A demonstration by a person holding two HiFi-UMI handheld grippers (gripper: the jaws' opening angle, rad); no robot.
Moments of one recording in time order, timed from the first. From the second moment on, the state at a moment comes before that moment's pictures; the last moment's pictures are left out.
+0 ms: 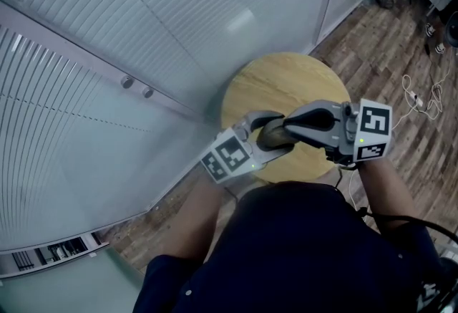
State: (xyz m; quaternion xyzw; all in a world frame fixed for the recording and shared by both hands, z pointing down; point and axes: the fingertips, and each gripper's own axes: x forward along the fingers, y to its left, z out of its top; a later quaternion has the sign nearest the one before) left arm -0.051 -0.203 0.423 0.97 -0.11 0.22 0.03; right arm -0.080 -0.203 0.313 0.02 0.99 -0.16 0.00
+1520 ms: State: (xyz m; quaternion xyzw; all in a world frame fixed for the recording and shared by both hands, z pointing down) left arm -0.091 -0.231 0.281 0.97 -0.11 -0.14 0.15; right arm -0.028 -0.224 0.301 -0.01 0.96 -0.24 0.16
